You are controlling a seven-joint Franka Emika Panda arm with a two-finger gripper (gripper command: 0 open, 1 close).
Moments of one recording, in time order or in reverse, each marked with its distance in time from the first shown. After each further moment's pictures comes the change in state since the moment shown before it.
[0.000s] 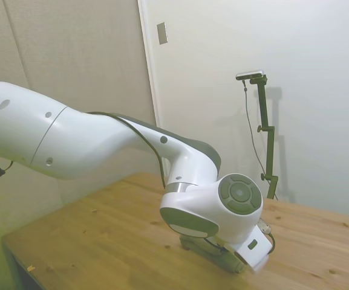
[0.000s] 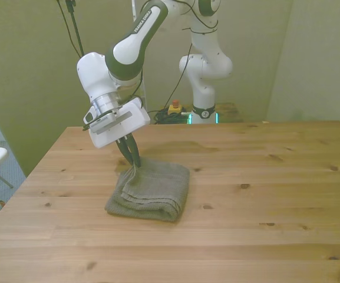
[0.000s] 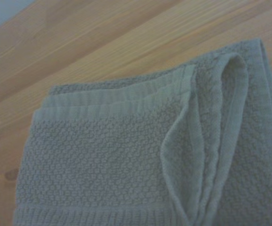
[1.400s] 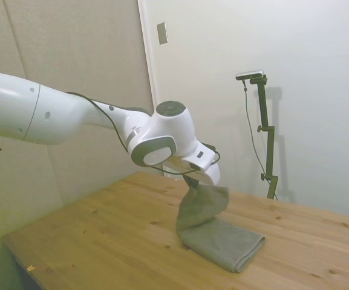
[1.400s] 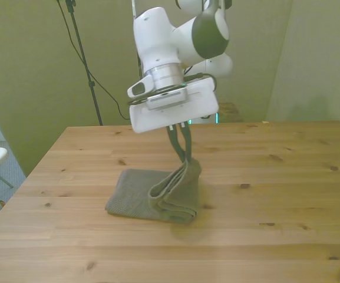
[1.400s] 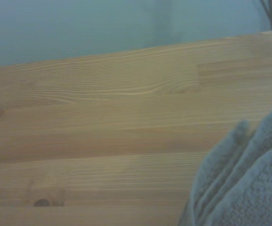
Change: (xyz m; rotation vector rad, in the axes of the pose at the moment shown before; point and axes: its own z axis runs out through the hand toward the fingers) arm -0.128 -0.221 0.048 -0.141 0.126 -0.300
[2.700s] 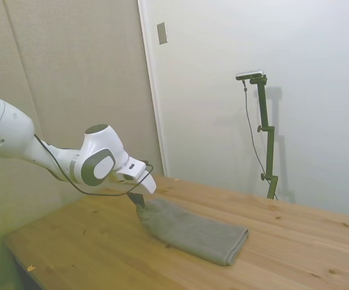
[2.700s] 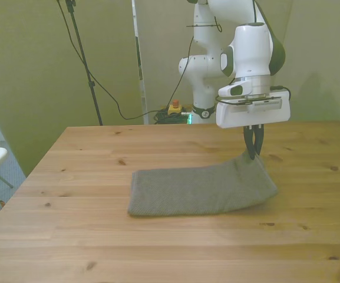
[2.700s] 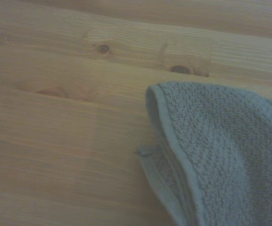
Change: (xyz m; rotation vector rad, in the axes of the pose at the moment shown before) arm -0.203 -0.044 0.047 -0.183 0.028 -0.204
